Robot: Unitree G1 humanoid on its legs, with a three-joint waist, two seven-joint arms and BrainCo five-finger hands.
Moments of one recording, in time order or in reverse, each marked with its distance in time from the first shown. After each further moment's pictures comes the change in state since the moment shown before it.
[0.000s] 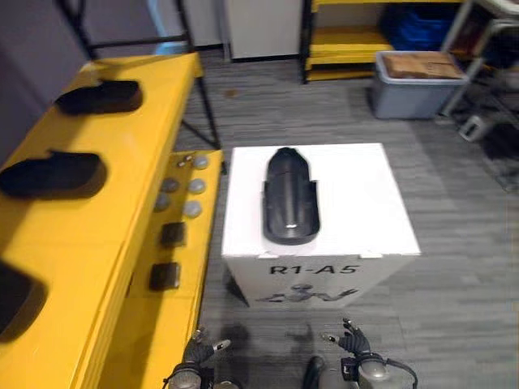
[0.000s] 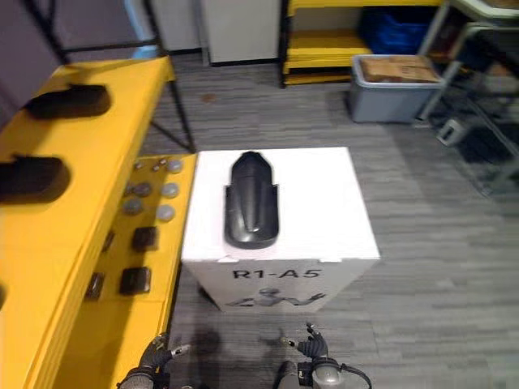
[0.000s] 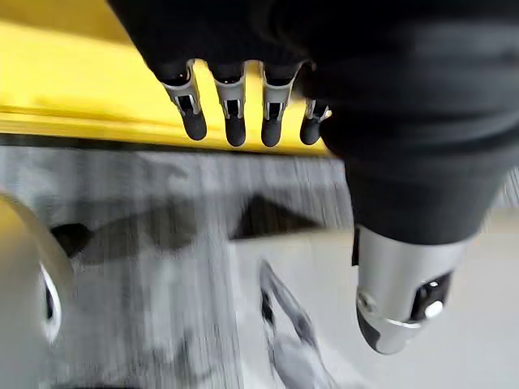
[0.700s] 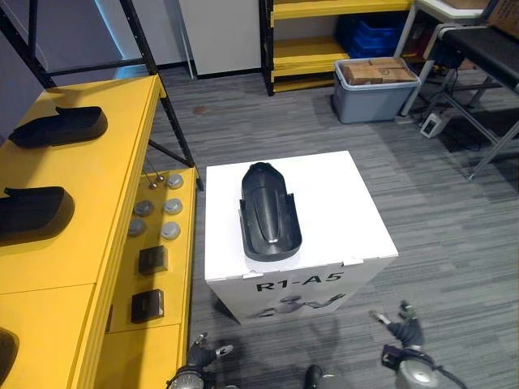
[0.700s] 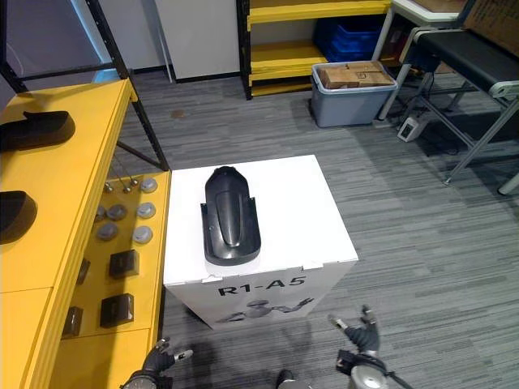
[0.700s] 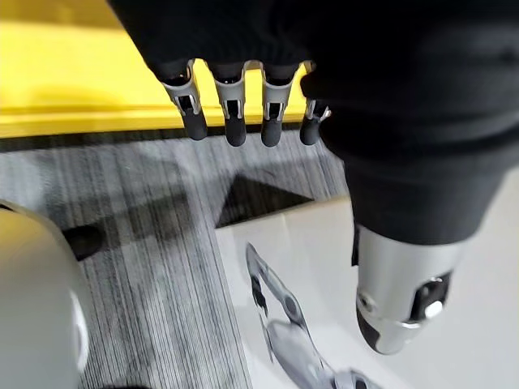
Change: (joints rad) left arm 0.033 0.026 0.033 0.032 -0.004 0.010 0.009; right arm 0.174 -0.035 -0.337 -0.656 0.071 -0.014 -0.060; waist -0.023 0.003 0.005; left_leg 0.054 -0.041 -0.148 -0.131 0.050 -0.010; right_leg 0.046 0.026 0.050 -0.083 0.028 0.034
